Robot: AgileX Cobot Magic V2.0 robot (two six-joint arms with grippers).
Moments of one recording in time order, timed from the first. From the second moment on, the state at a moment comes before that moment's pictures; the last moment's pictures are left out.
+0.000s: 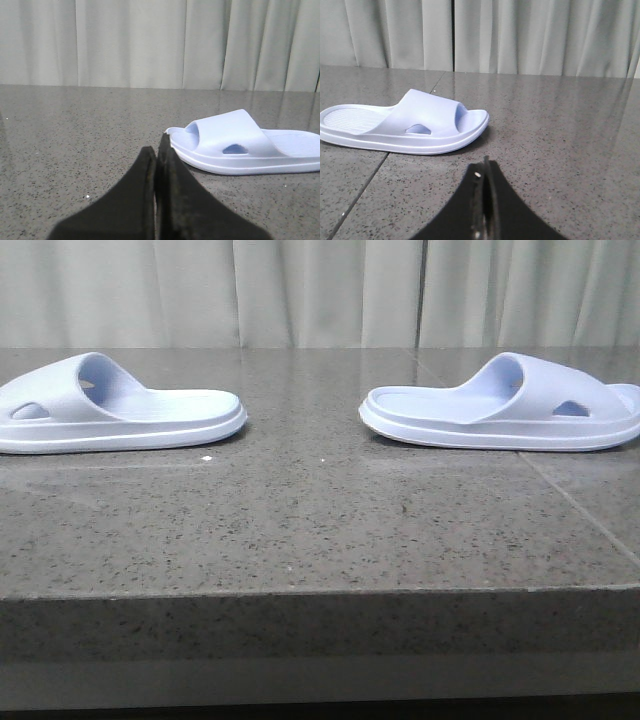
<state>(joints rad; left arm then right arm) -0.01 0.00 0.00 0.05 0.03 -0.08 0.02 -0.01 0.03 0.06 0.03 -0.04</state>
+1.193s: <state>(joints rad) -0.01 0.00 -0.11 0.04 -0.01 -0.08 0.02 -0.01 -0.08 0.06 0.08 -0.04</state>
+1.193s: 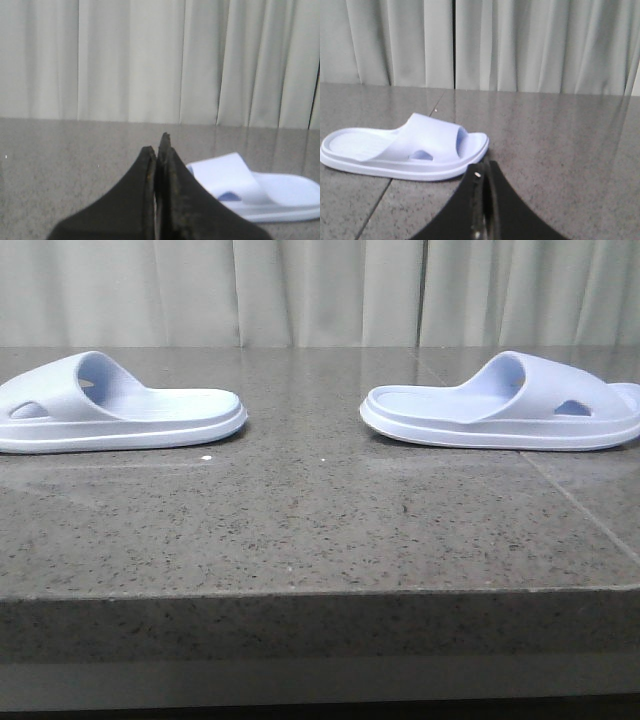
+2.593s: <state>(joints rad) -0.01 0.80 -0.65 0.04 0.50 -0.08 0.02 0.76 -0.58 0.06 0.49 -0.04</state>
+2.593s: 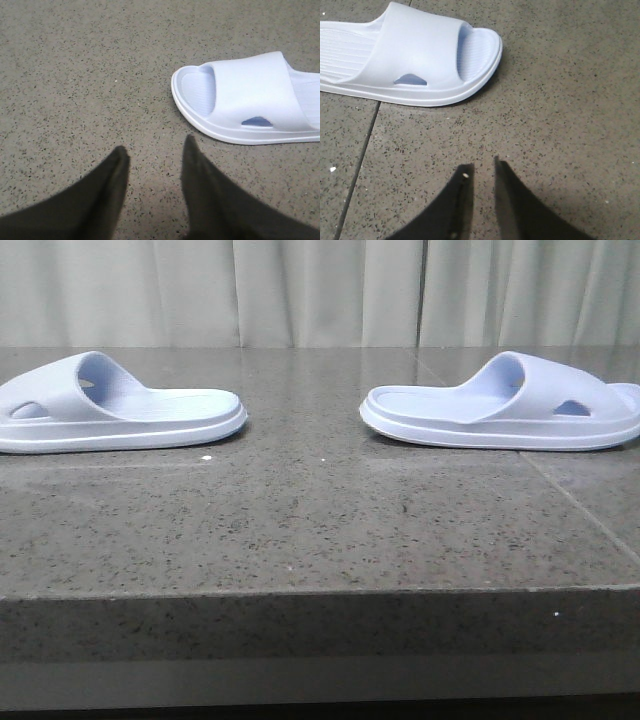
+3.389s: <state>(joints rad) 0.23 1.23 -1.00 -0.28 0.83 0.24 0.02 0.76 -0.58 0.06 0.49 -0.04</state>
